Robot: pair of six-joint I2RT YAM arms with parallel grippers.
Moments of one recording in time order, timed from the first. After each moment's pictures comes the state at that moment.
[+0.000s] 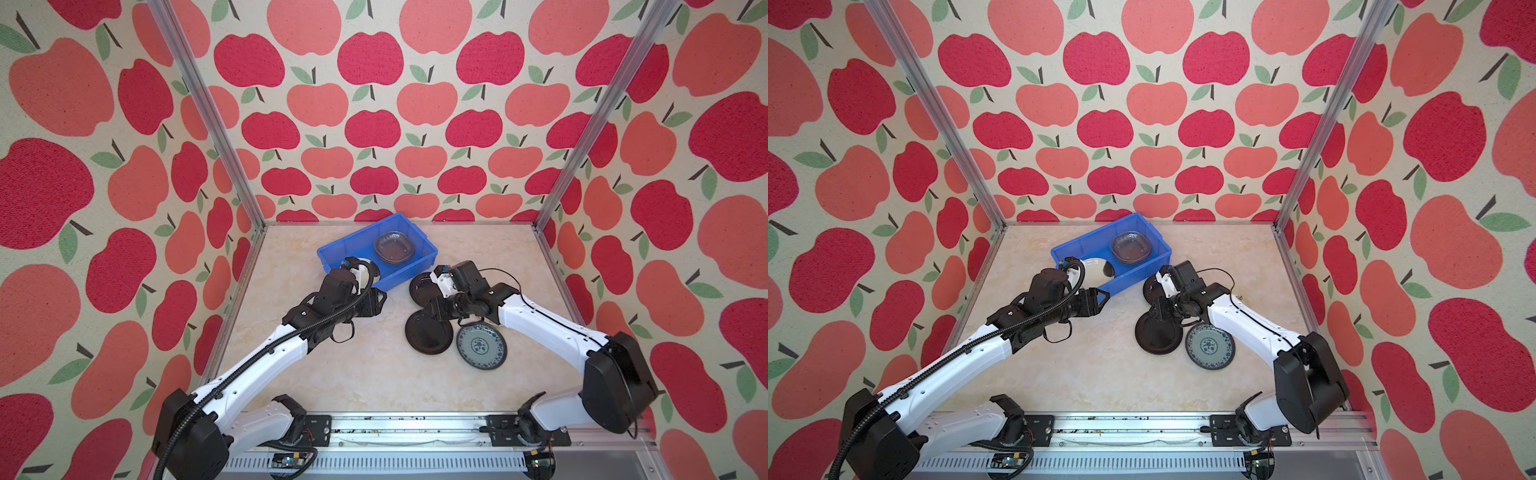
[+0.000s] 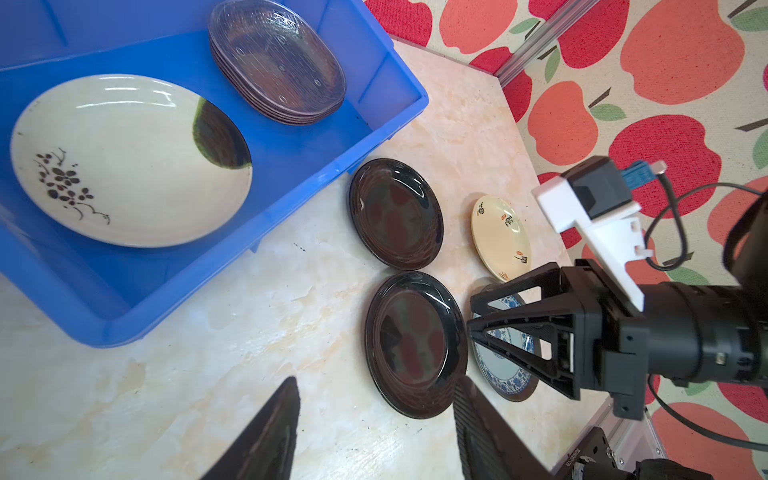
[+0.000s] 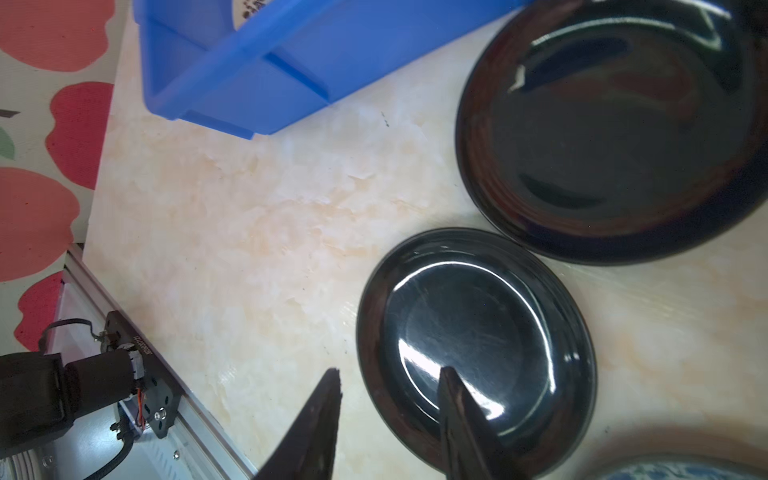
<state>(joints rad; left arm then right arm) -0.61 1.12 0.84 -0.33 0.13 -0.56 0.62 1.44 0.95 -0.53 -0.31 0.36</state>
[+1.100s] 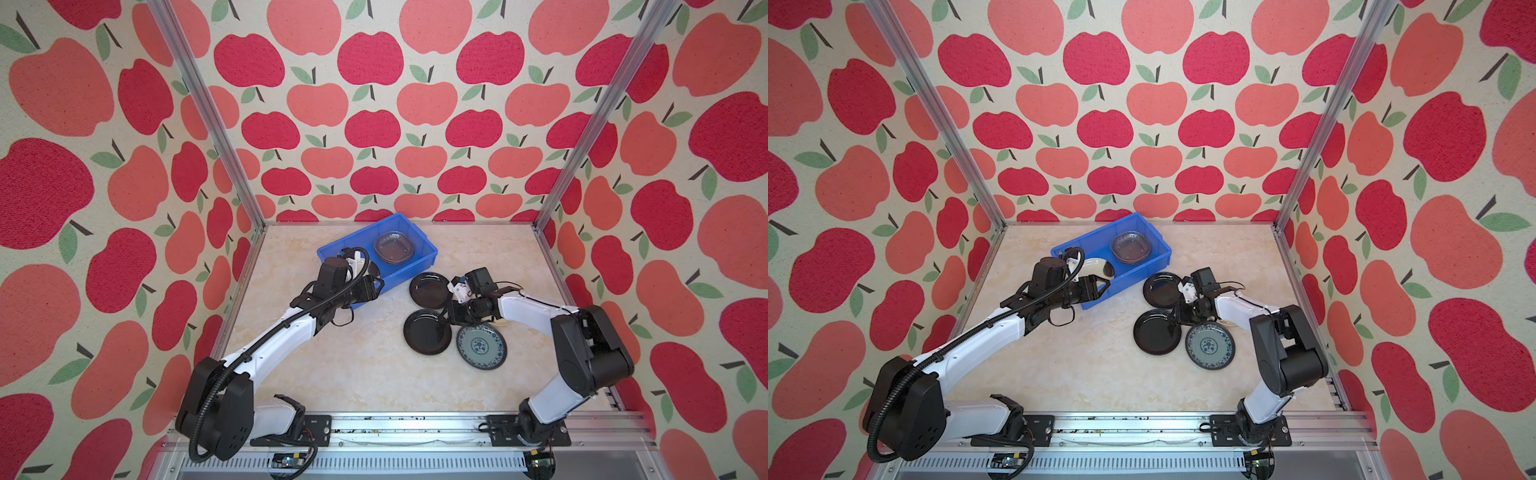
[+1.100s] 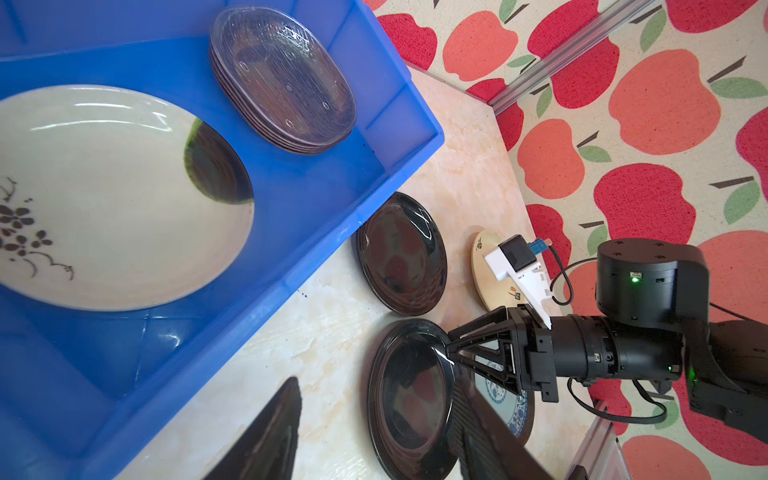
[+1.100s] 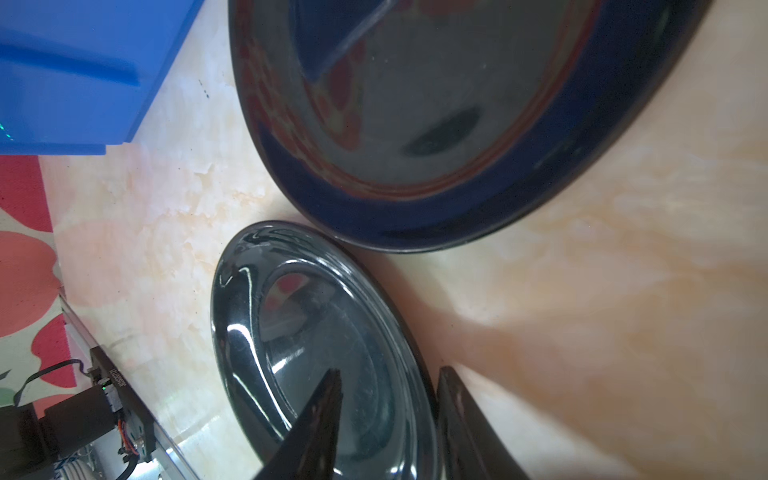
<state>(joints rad) -0.44 1.31 0.85 -0.11 0.31 -0.57 0.42 1.64 0.86 -0.38 -0.49 0.32</state>
